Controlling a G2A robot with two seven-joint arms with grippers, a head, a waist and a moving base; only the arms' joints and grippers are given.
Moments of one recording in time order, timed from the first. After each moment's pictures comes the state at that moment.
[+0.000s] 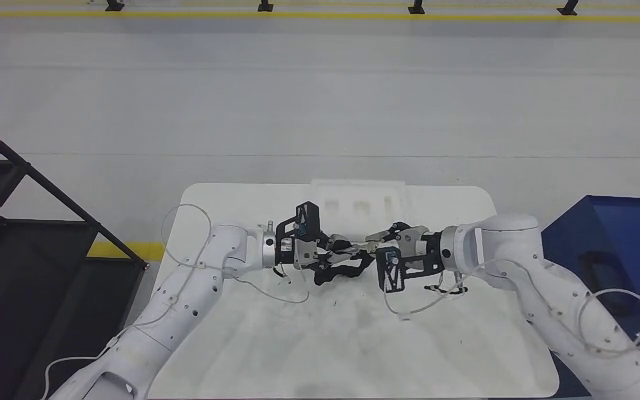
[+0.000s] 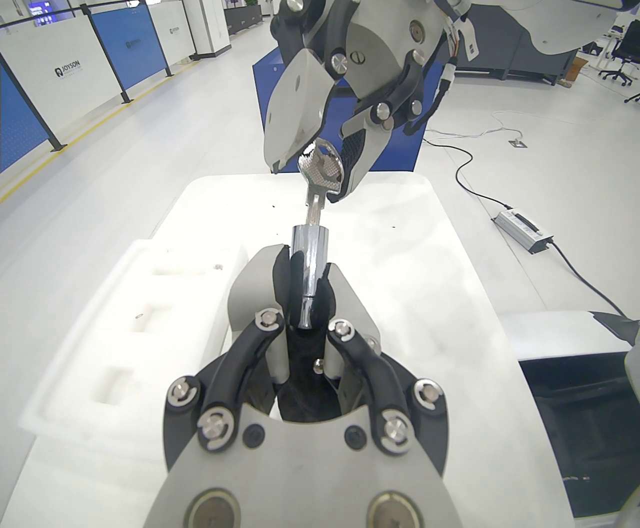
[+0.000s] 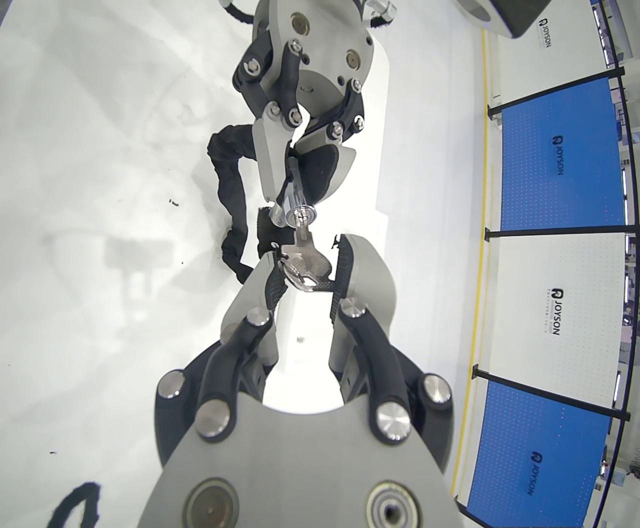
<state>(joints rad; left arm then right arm) 0.89 -1.14 -0.87 -1.27 1.17 -1.01 0.11 -0.92 -0.87 0.99 -1.85 -1.50 -1.01 0.25</state>
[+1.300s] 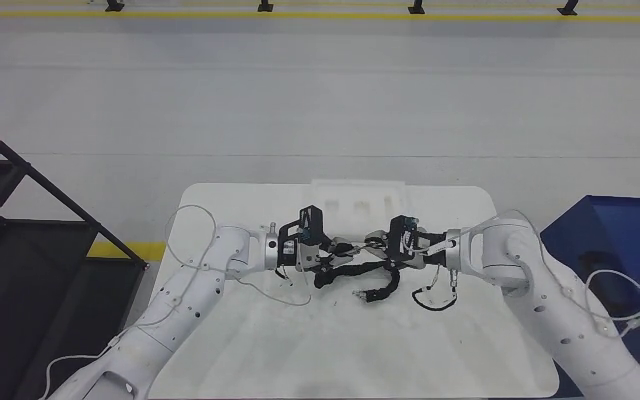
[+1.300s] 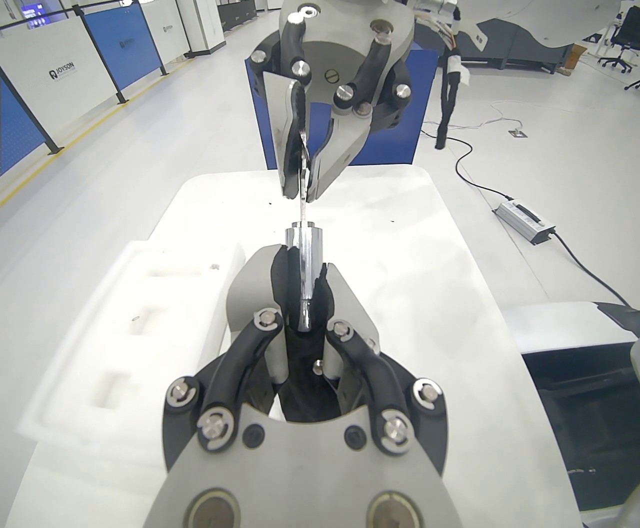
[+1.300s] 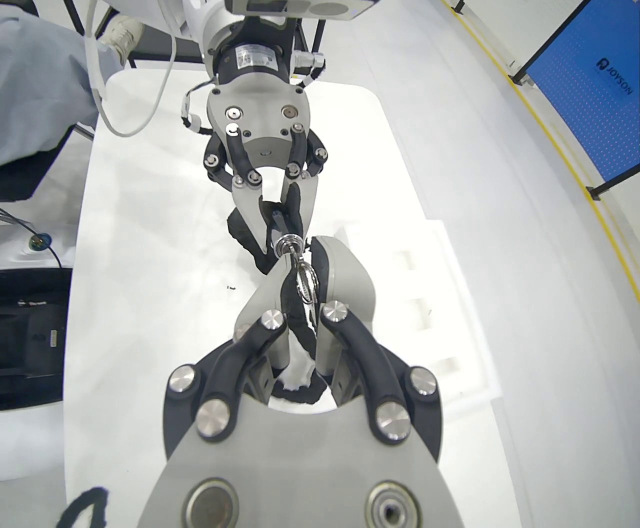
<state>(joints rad) 0.88 -1.15 -0.85 -1.28 1.23 -1.01 0.15 -0.96 -0.89 1.00 -1.68 -0.90 -0.89 0.40</state>
